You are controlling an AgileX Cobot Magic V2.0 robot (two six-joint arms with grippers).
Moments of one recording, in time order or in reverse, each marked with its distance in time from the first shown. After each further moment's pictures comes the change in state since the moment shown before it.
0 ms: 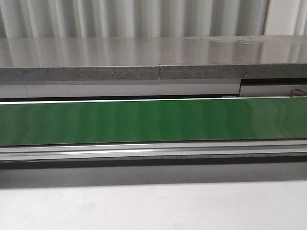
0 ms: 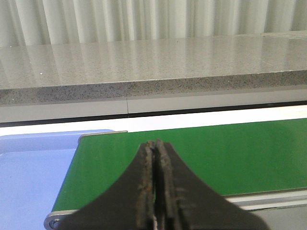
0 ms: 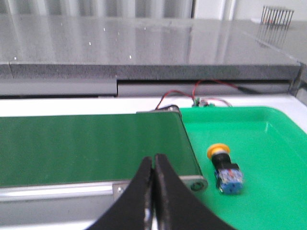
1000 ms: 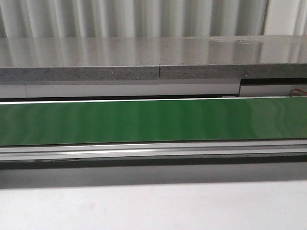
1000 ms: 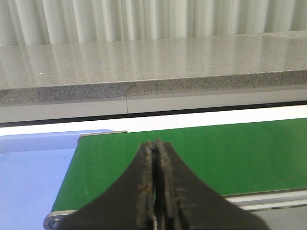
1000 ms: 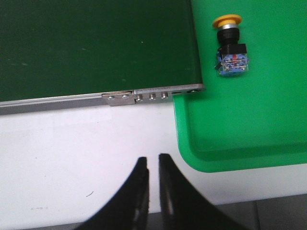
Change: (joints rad) left arm 0.000 0.000 0.000 0.000 0.000 0.000; right arm 0.000 0.895 -0.693 0.000 0.647 0.000
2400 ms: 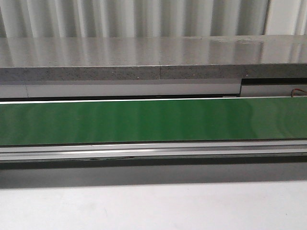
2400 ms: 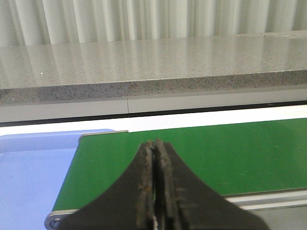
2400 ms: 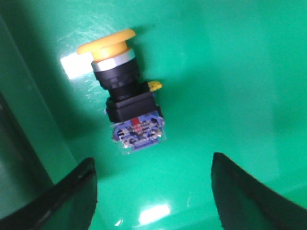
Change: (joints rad) left arm 0.000 0.000 0.000 0.000 0.000 0.000; right arm -0.351 0.847 -0.395 -0.008 -0.040 -0.077
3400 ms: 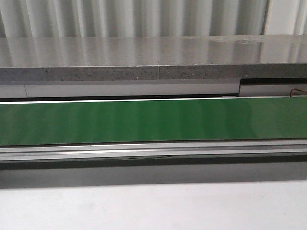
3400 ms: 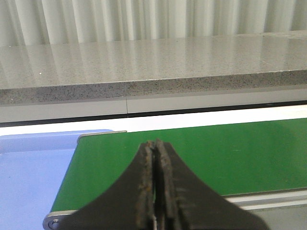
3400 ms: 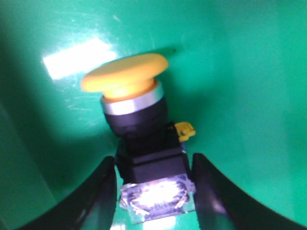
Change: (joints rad) left arm 0.000 0.000 0.000 0.000 0.000 0.000; right arm 0.000 0.126 -0.006 0.037 -0.105 -0.045
